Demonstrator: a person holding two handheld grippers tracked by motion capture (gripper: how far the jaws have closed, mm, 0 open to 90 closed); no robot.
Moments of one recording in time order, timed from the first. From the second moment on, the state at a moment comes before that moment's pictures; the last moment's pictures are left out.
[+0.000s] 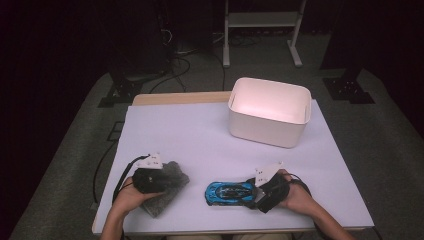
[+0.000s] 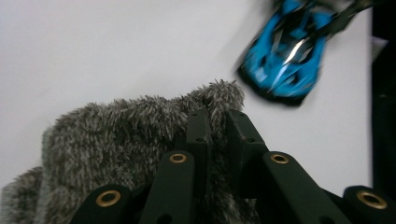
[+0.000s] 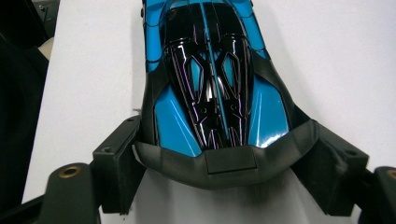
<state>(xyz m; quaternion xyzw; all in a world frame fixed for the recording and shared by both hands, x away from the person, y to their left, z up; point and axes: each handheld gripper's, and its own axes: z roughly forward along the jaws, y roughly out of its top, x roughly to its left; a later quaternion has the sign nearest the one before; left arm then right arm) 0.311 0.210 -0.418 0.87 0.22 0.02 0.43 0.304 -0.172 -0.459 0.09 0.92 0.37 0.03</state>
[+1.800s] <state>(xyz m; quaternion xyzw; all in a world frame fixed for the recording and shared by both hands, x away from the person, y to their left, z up) 0.312 0.122 -0.422 0.91 0.11 -0.01 0.40 0.314 -0.165 -0.461 0.06 0.92 0.38 0.03</state>
